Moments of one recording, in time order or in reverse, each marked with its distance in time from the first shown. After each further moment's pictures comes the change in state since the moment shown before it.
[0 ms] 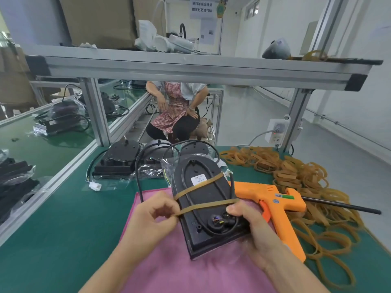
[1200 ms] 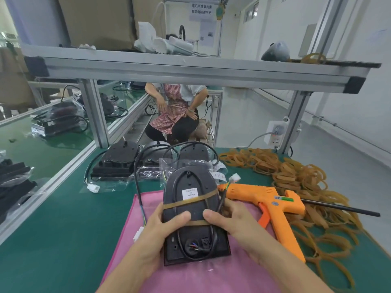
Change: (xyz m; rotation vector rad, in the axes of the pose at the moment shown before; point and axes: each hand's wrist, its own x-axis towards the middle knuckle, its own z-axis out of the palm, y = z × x) left_hand -0.004 -0.007 0.025 -0.620 0.007 -0.545; right_hand 0.011 -0.005 0.014 -0.397 -0.098 -0.086
